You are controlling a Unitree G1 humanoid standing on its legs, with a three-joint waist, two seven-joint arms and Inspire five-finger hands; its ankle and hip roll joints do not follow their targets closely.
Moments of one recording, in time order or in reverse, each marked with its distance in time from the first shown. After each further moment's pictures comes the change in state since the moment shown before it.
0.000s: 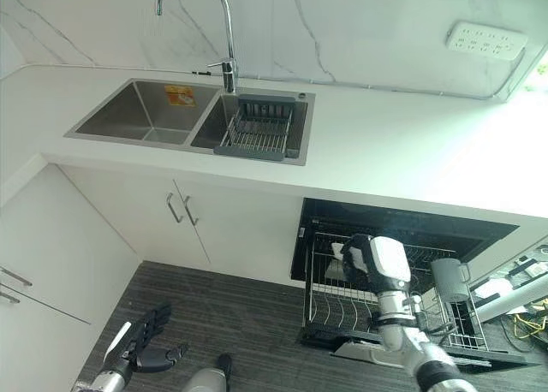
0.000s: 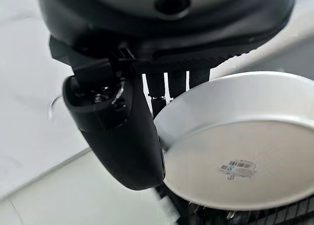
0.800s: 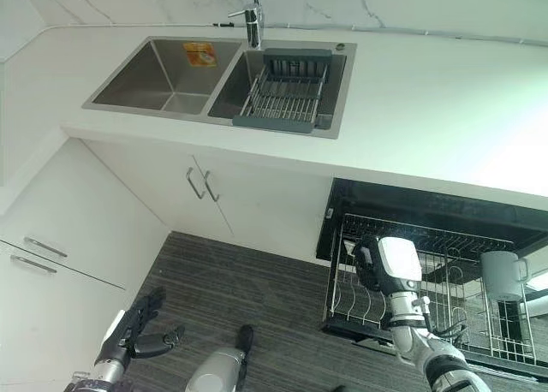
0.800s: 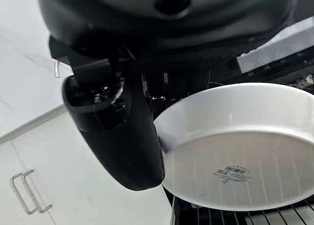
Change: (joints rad) left arm -0.014 0.060 -0.033 -0.022 -0.011 -0.066 0.071; right arm -0.120 -0.137 0.020 0.157 -0.111 0.008 -0.142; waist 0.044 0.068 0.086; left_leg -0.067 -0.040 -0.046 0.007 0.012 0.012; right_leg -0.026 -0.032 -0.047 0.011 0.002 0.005
